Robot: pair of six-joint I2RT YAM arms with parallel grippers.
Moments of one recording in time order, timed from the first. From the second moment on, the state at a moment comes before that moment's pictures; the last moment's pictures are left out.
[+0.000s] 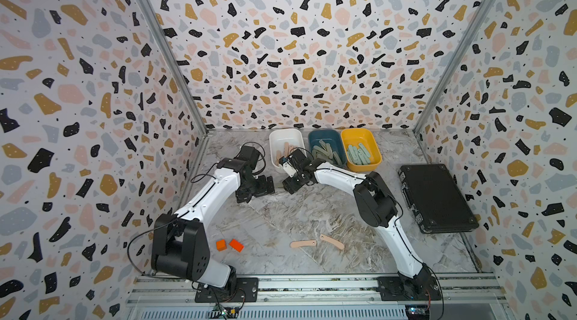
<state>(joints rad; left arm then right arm) -0.23 1.46 1.14 -0.98 0.16 -0.43 0.81 2.39 1.96 -0.59 -0.11 -0.02</state>
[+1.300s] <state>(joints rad) -0.10 1.35 1.01 -0.93 0.27 -0.40 0.95 2.21 1.69 -0.72 0.14 0.23</state>
